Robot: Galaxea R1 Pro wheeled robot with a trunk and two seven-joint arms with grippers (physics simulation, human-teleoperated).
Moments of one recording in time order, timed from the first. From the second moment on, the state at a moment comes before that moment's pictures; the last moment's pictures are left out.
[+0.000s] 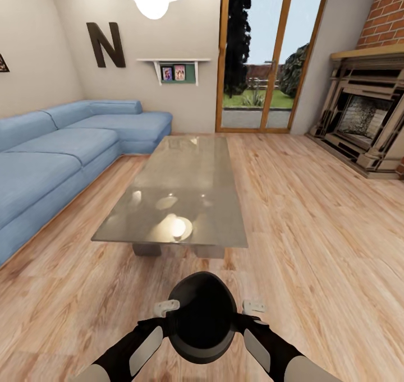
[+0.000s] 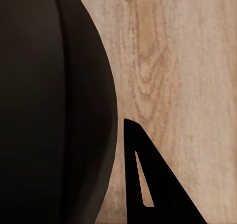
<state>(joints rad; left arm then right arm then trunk) -0.52 -0.03 -0.62 -0.62 0.83 0.32 0.40 -0.59 0.08 0.52 -0.37 -0.67 0.12 -0.22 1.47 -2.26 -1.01</state>
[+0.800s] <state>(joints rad) -0.52 -0.03 -0.61 -0.62 0.83 0.33 0.40 -0.59 0.08 0.52 -0.36 -0.67 0.12 -0.22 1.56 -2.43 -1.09</state>
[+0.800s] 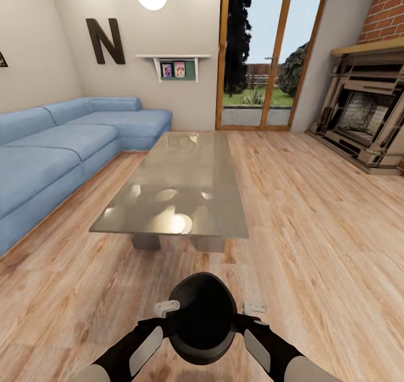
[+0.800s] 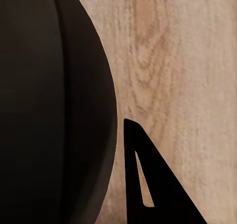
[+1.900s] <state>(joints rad) -0.52 -0.03 -0.61 -0.62 0.82 0.34 0.40 -0.59 0.08 0.52 -0.36 -0.67 0.12 -0.22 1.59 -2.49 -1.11</state>
